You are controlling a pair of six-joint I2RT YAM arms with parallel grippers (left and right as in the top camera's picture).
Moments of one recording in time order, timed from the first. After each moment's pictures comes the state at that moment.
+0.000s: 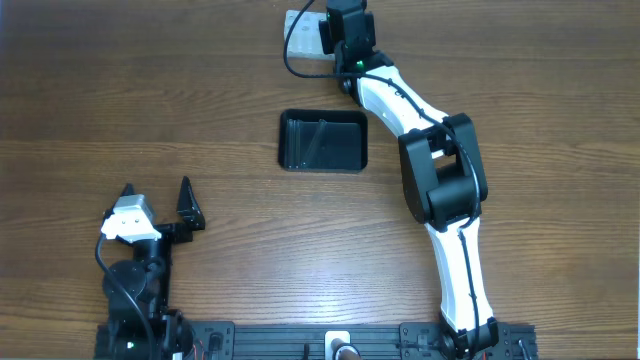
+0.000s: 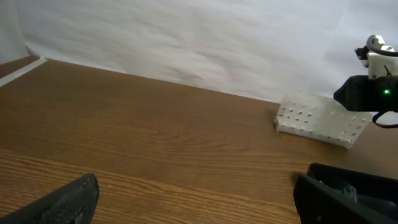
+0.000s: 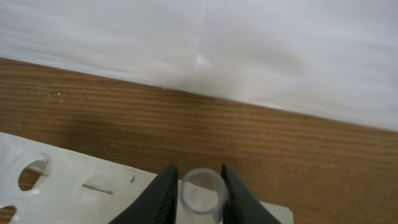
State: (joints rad) left arm 0.05 0.01 0.01 -0.07 -0.03 -0.18; right arm 0.37 2.39 1.85 0.06 0.30 0.00
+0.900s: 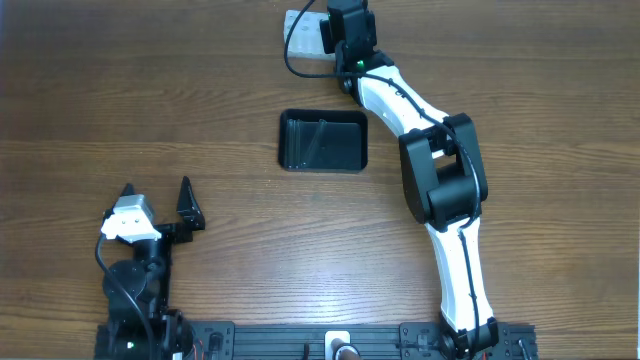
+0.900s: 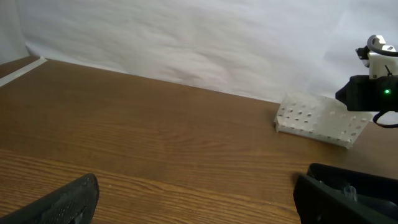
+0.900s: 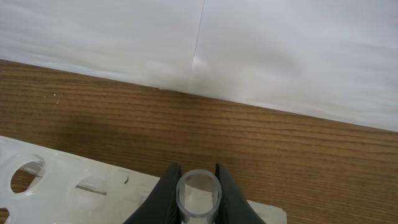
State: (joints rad) left arm 0.05 0.01 0.01 -0.07 -0.03 -0.18; right arm 0.37 2.39 1.85 0.06 0.31 0.00
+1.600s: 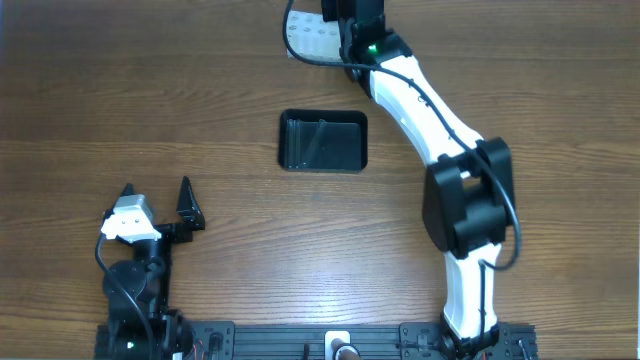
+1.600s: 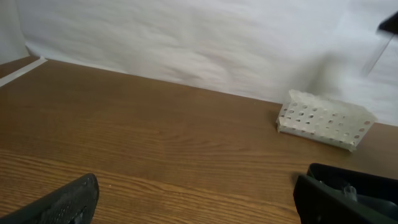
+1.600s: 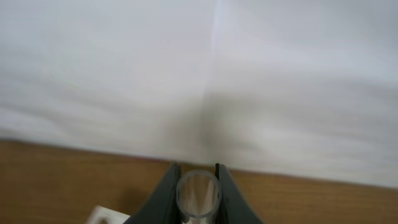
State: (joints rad) left arm 0.05 0.01 0.01 -0.07 -0.03 -0.18; right arm 0.40 2.13 1.85 0.01 0.31 0.04
